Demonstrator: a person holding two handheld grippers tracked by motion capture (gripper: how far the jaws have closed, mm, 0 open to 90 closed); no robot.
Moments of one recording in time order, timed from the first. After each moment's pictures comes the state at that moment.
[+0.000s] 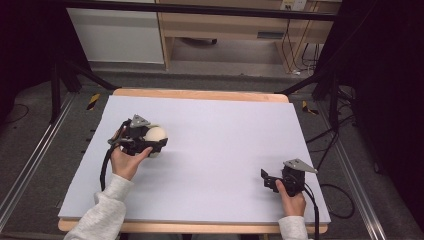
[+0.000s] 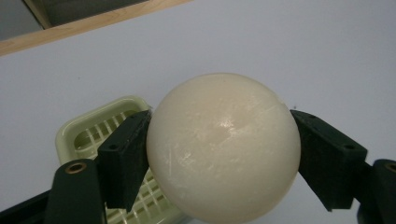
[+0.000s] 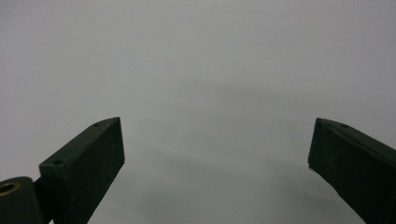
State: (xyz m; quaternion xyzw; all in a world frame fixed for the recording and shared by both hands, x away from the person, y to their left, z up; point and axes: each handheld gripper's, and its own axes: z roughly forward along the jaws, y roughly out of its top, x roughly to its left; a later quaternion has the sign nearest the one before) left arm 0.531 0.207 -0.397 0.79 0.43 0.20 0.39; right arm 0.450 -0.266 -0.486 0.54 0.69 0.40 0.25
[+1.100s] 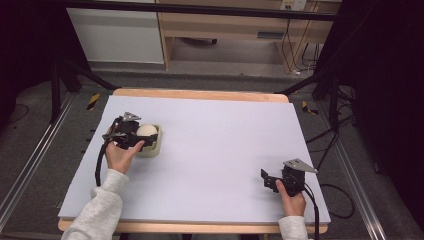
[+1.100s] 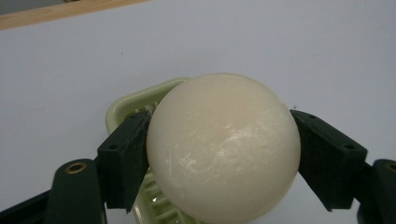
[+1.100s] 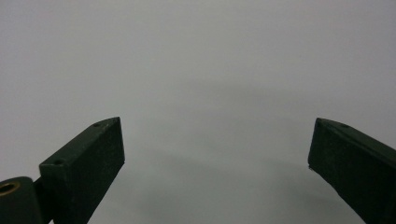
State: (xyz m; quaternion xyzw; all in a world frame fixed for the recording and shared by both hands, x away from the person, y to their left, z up) left arm 0.559 0.236 -0.416 0.77 0.48 0.20 0.36; right arm 0.450 -0.266 -0.486 0.54 0.69 0.40 0.25
